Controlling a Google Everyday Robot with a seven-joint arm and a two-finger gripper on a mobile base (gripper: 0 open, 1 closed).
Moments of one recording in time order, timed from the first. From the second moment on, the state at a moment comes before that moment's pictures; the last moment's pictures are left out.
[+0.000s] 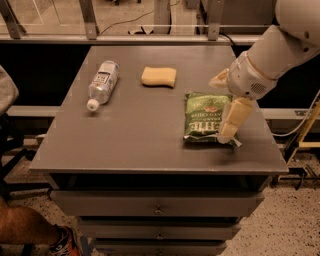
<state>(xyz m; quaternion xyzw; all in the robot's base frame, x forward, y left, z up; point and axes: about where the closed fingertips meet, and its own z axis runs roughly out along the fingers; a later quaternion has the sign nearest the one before) 0.537 -0.145 0.879 -0.68 0.69 0.10 0.21</state>
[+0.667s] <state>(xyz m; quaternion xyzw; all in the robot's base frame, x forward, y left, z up) 0.514 -0.125 0.852 -0.67 0.71 0.11 0.16</state>
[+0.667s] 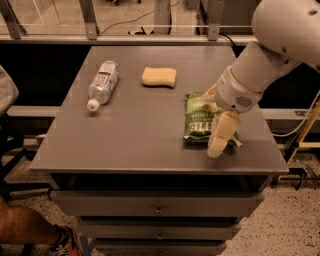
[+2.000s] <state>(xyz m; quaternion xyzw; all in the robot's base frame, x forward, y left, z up) 0.539 -0.155 0.881 -0.66 0.72 0.05 0.20</state>
